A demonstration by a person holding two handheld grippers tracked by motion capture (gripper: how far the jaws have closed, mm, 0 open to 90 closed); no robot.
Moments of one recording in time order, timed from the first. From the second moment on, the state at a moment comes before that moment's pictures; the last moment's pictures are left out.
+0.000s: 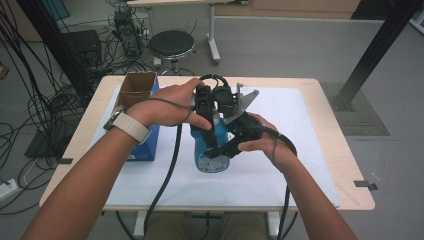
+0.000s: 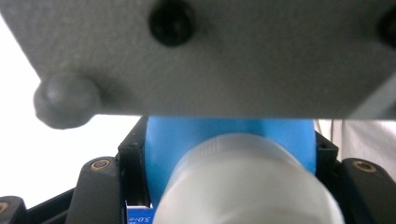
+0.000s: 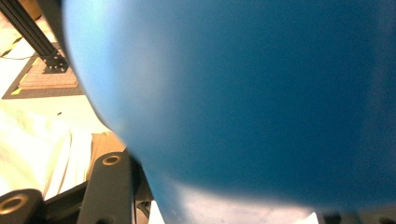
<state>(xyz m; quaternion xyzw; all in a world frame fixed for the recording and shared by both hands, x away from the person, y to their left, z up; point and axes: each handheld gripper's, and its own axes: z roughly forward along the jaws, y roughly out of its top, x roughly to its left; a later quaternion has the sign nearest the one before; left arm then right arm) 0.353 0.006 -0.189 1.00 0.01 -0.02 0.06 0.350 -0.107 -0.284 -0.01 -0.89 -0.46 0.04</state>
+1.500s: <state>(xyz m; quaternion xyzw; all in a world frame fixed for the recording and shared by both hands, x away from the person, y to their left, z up) 0.353 0.009 -0.183 1.00 0.01 -0.02 0.06 0.351 -0.110 -0.283 -0.01 -0.88 -0.47 0.04</state>
